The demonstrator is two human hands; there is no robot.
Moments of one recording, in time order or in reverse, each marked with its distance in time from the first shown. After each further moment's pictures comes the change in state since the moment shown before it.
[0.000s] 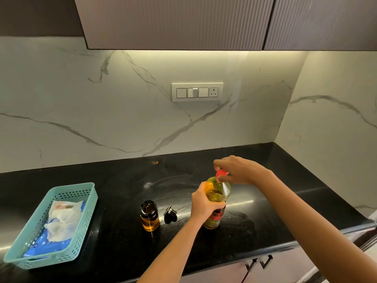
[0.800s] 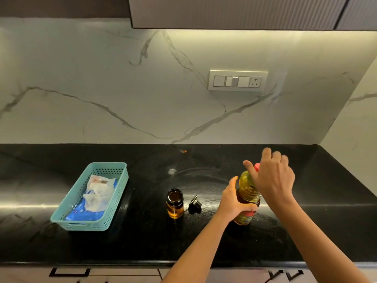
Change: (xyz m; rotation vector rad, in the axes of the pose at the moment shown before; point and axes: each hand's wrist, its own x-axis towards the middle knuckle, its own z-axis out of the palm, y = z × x) left_hand -0.002 -0.004 -0.009 -0.025 -0.143 -0.112; right_hand 0.014 -0.041 0.039 -0.053 0.671 0.537
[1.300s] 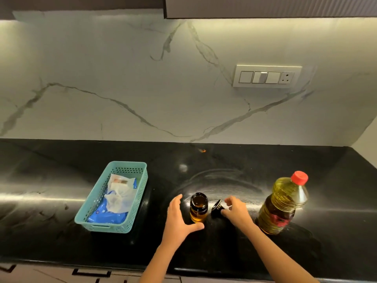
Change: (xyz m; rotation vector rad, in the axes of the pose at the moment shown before) left_hand -0.073 -0.147 -0.151 0.125 0.343 -0.143; right_hand -0.070 -0.084 0.174 0.537 -0.841 0.094
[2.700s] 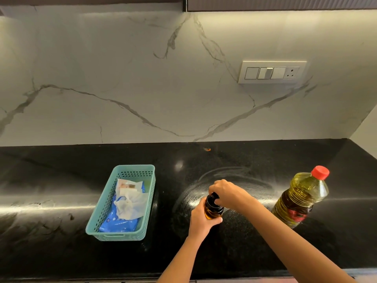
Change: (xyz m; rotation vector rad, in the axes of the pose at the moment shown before) left_hand 0.037 -0.014 0.022 -0.073 -0.165 0.025; right_hand -0.012 -0.130 -0.020 -0.690 -0.193 -0.415
